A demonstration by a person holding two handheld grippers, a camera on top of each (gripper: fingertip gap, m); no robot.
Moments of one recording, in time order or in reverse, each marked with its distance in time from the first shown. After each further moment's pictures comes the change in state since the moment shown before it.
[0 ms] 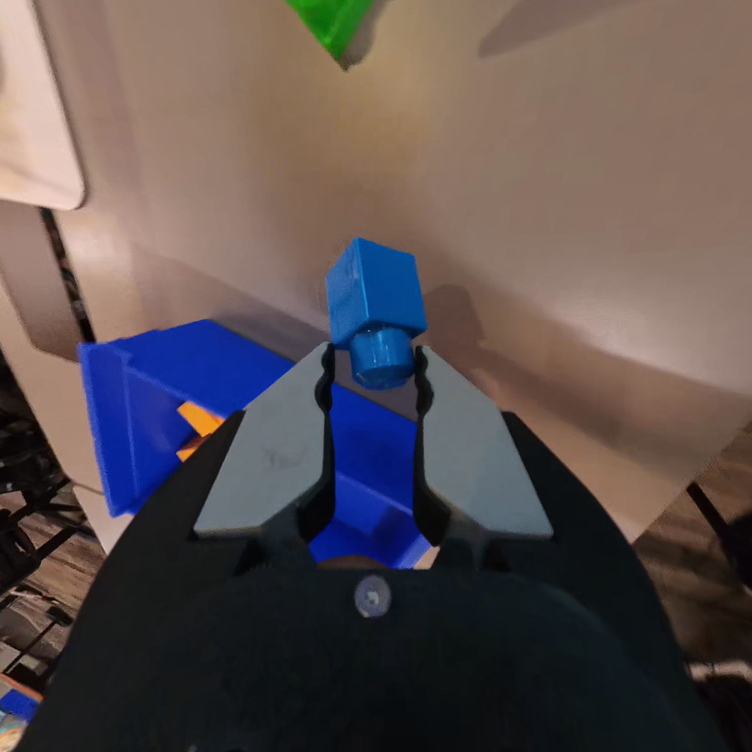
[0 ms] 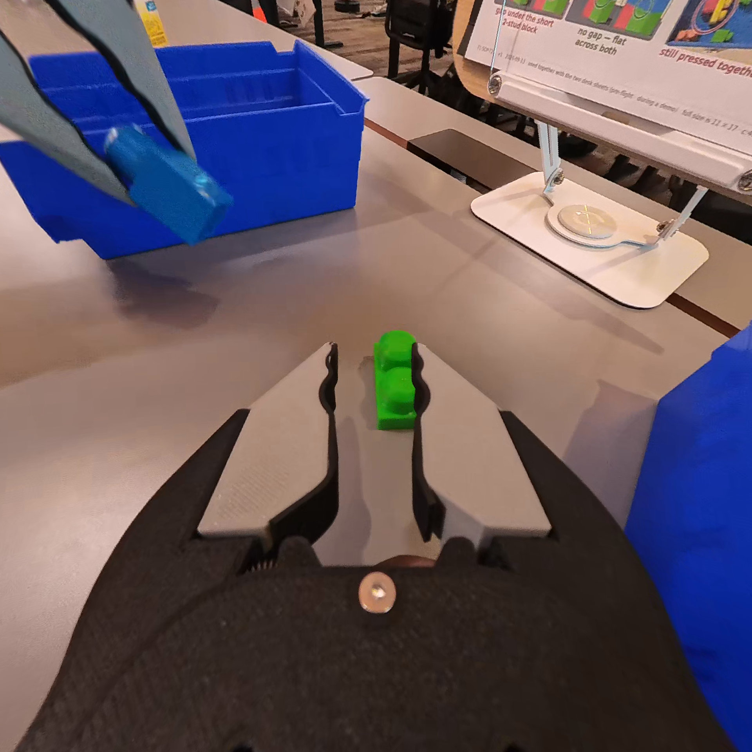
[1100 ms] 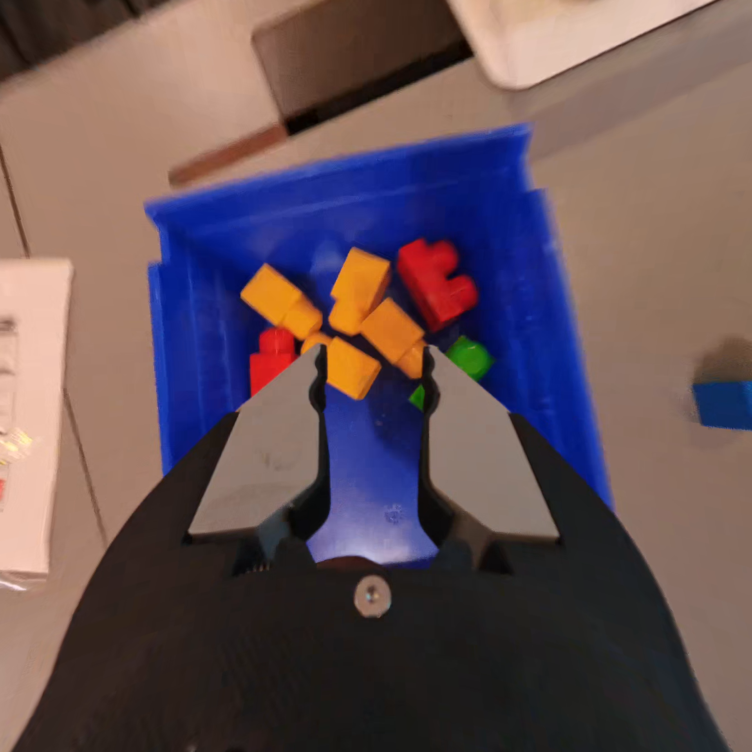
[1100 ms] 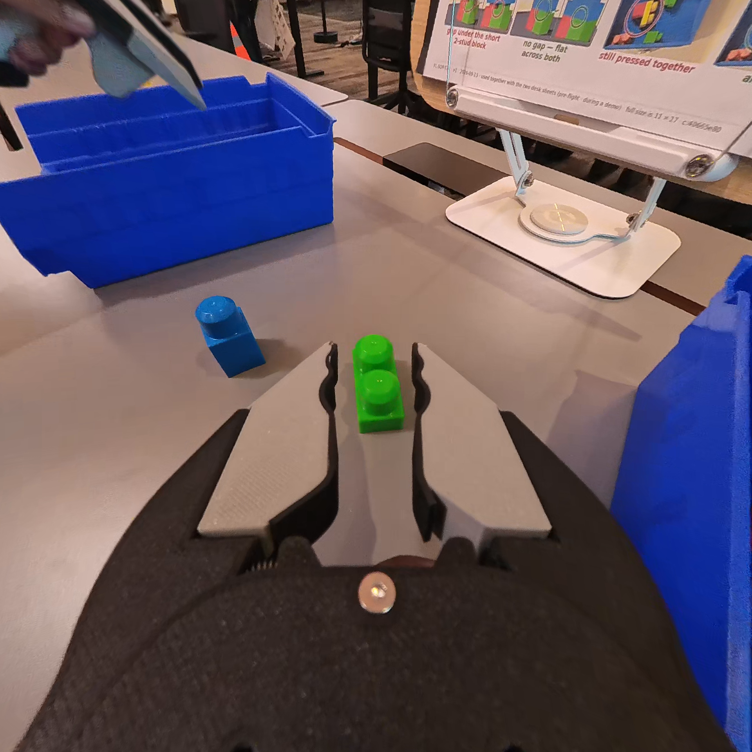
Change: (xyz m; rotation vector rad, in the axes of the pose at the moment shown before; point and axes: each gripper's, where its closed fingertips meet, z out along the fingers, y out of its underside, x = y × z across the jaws) left arm -0.141 0.144 0.016 0.313 -0.217 -1.042; right arm 0.016 -0.002 -0.005 0.037 0.031 0.061
